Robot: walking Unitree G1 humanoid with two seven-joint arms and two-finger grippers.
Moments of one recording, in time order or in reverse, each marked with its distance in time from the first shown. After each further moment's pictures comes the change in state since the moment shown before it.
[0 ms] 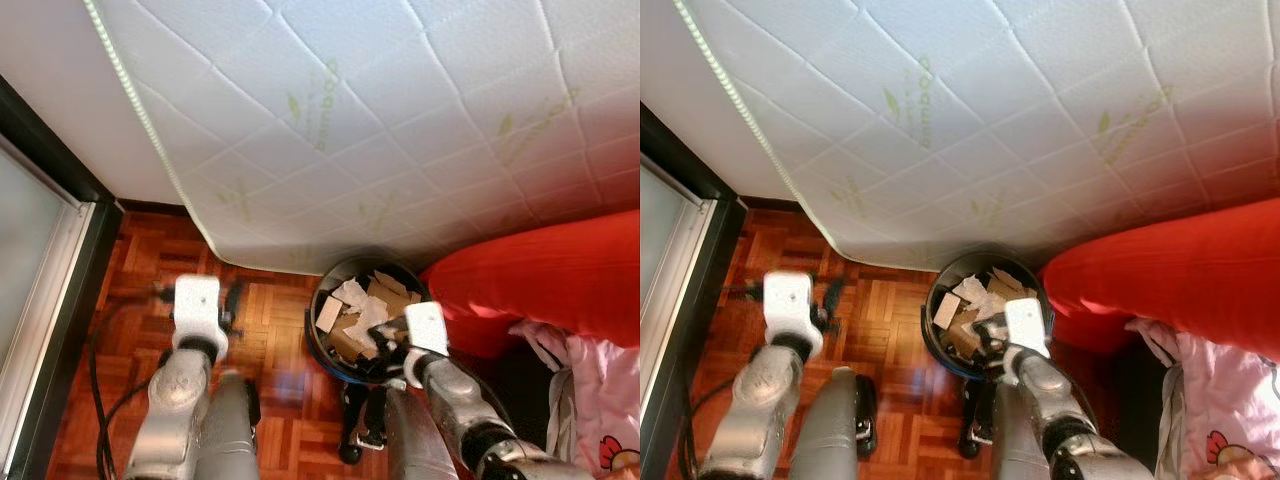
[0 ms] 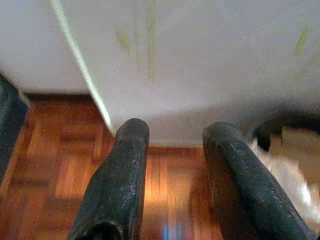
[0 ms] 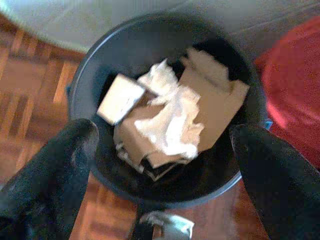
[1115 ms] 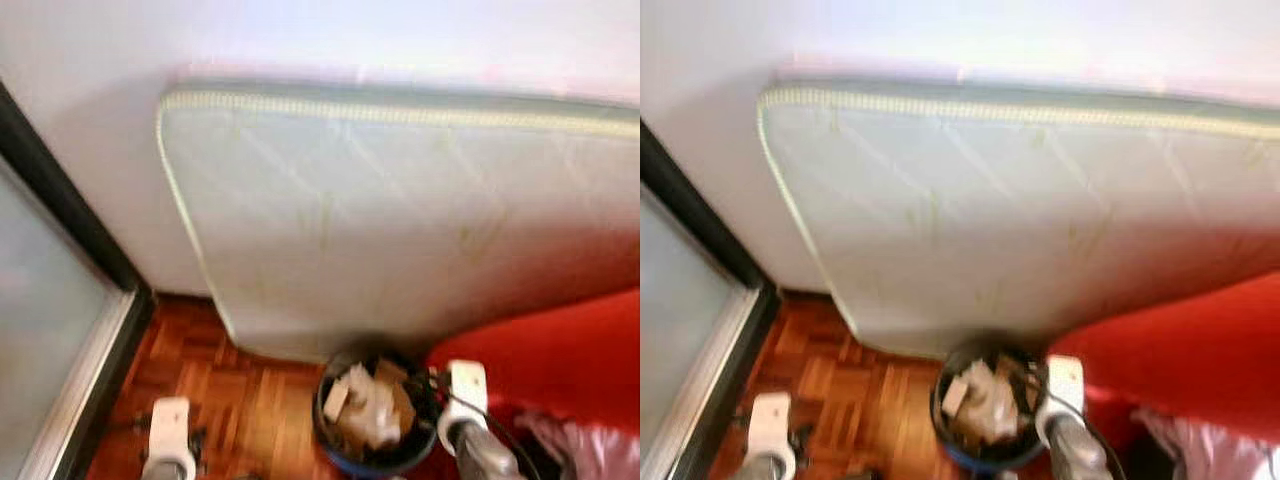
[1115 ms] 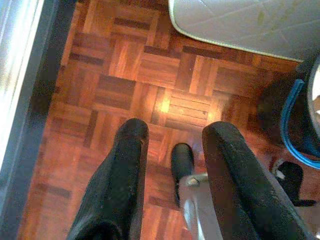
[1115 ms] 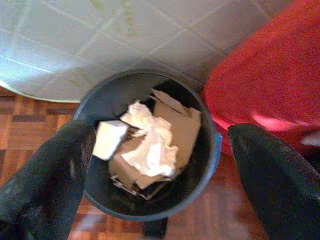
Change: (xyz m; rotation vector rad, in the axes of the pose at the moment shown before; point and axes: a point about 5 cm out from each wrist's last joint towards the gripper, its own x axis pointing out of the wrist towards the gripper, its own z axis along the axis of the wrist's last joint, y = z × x) left arm -0.075 0.033 -0.155 -0.081 0.670 0.162; right arm -0.043 -0.033 -0.087 0.180 0.192 -0.145
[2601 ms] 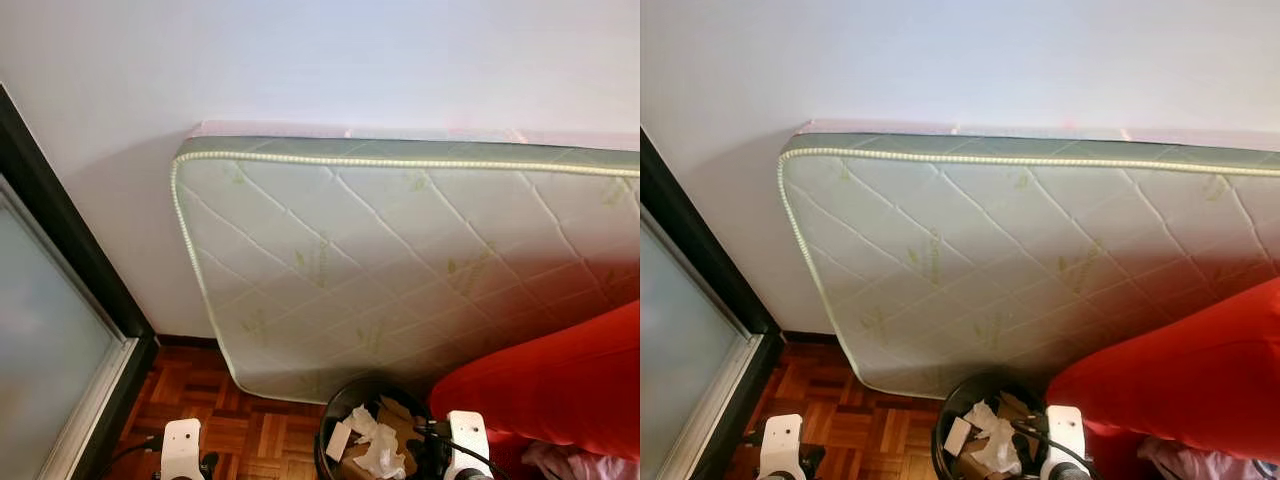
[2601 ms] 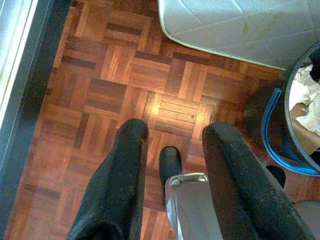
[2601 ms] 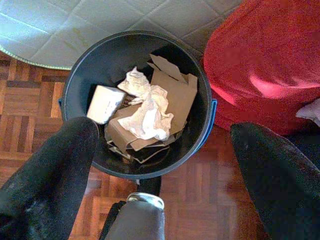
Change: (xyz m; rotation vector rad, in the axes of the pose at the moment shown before) left arm -0.002 -0.014 -0.017 -0.024 0.102 -0.015; right arm -0.018 -0.008 -0.051 -0.059 0.191 -0.019
